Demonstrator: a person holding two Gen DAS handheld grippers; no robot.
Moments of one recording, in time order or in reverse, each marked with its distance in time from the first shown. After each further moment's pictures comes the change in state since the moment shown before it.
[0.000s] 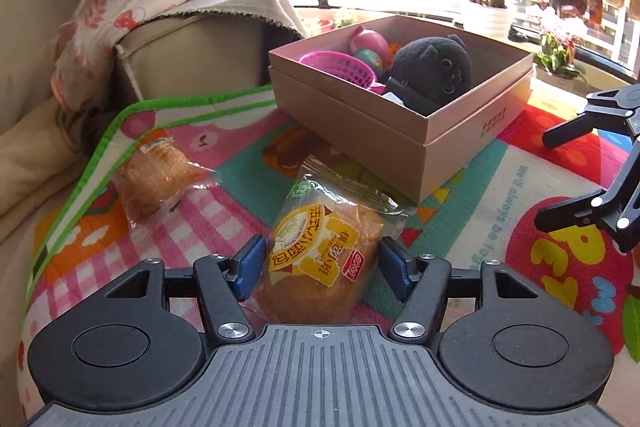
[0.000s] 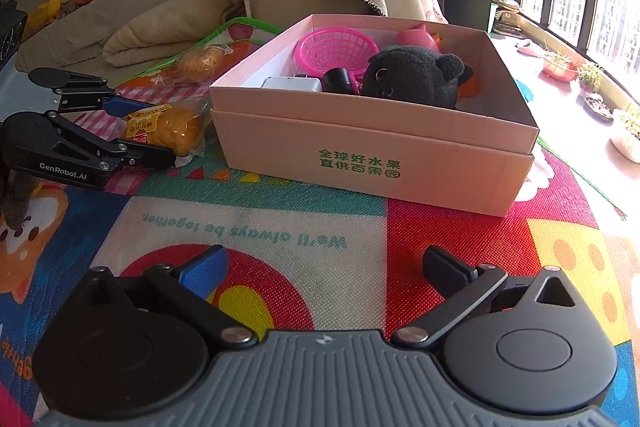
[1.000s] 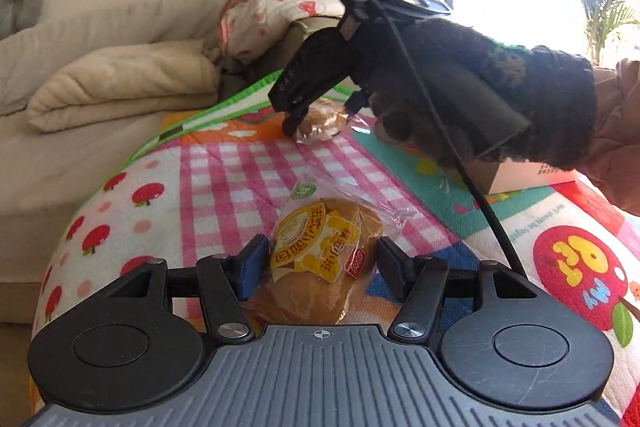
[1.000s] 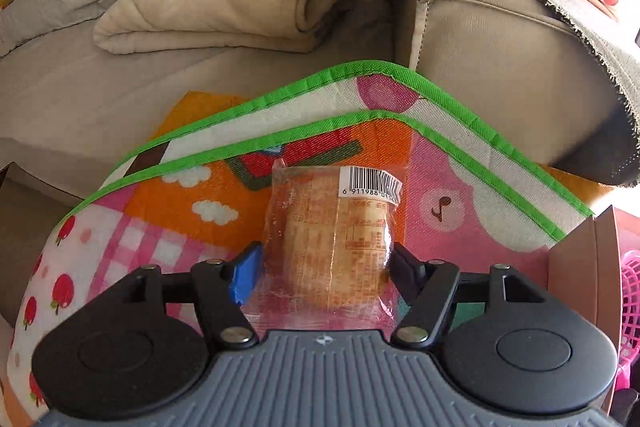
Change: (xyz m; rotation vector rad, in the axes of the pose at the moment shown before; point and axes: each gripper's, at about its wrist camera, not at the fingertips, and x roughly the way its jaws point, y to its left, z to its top) left arm -0.087 0.031 -0.092 -0.393 -0.151 0.190; right arm 0.175 0.167 0.200 -0.091 0.169 0.057
